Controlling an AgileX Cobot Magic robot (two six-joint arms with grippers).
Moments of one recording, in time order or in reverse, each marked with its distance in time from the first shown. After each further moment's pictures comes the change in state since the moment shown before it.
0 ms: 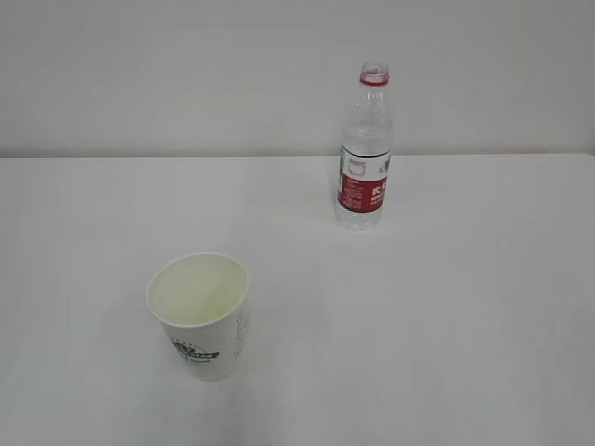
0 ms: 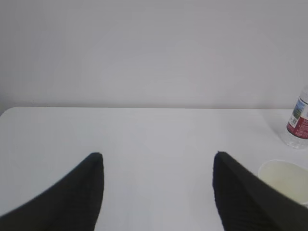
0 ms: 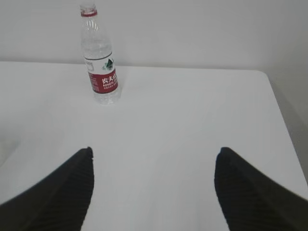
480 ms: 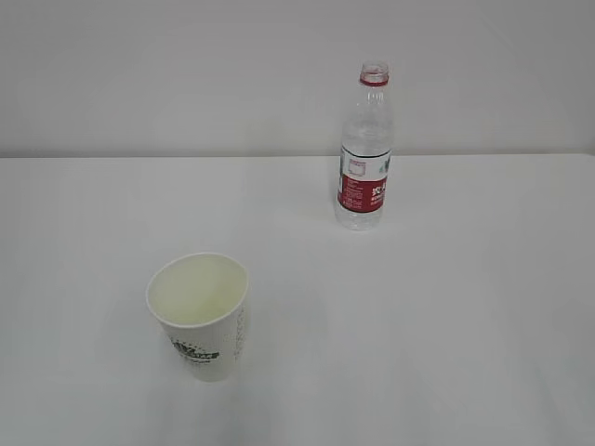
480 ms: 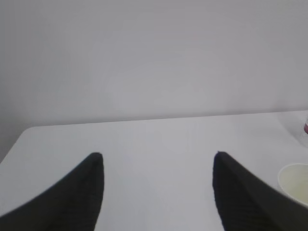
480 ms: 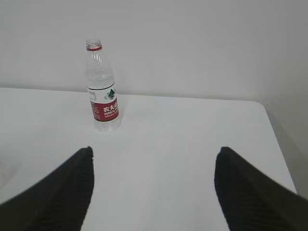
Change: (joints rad) left arm 0.000 0.000 0.000 0.029 -0.034 0.060; right arm 0.000 0.000 -0.004 0.002 -0.100 -0.020
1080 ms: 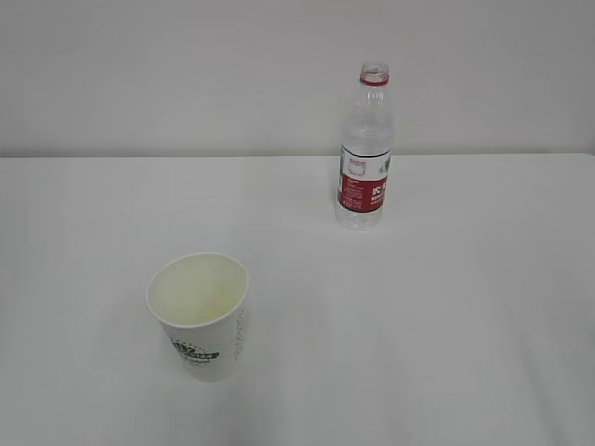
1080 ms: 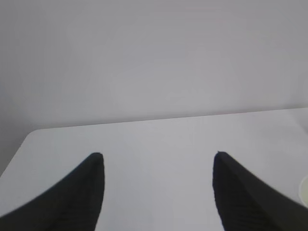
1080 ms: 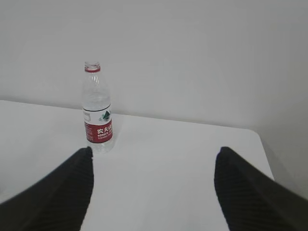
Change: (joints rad) left arm 0.002 0.190 0.000 0.044 -0.151 0.003; right arm 0.000 0.101 0.000 0.002 -0.158 -0.060
